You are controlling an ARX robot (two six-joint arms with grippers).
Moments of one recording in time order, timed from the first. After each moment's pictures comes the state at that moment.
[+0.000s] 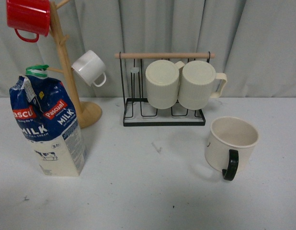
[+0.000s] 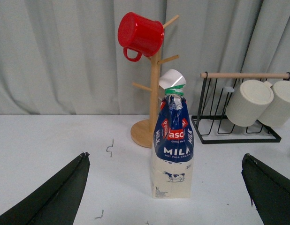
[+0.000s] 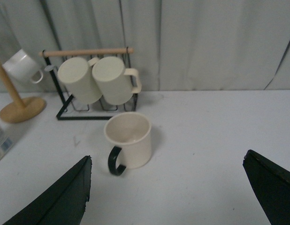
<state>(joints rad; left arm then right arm) 0.00 0.01 0.01 0.00 0.00 -0.01 -0.04 0.32 0.11 0.07 -0.17 0.01</state>
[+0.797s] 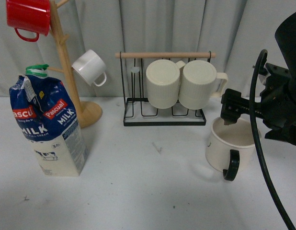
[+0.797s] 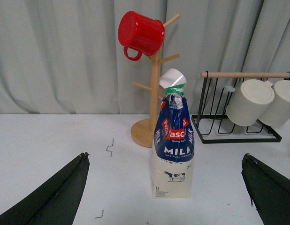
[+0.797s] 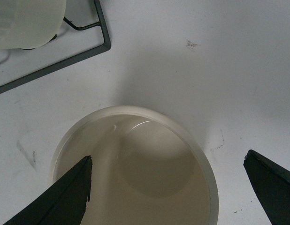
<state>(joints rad) 0.00 0.01 0.01 0.00 0.00 -0.01 0.15 2.03 1.24 -0.17 -0.01 0.43</state>
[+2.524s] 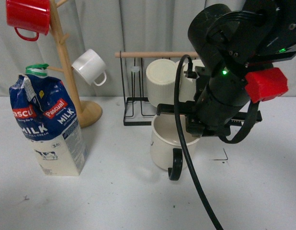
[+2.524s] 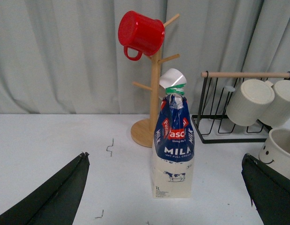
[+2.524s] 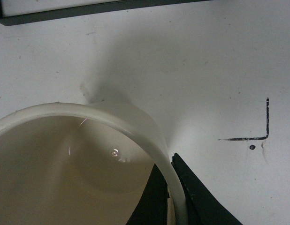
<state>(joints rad) 0.00 0.01 0.01 0.00 0.00 -0.01 0.39 2.15 1.47 -0.39 0.06 0.39</state>
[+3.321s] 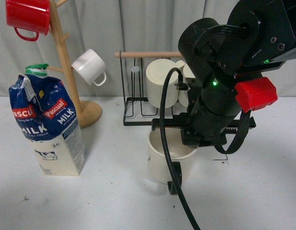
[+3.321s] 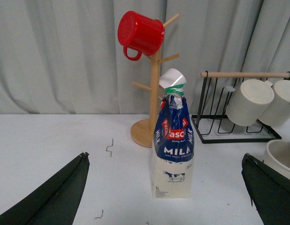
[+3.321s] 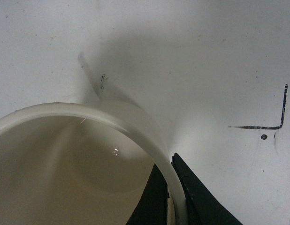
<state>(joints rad) 0.00 0.01 0.01 0.00 0.00 -0.01 0.42 2.17 1.47 -0.43 0.06 0.34</state>
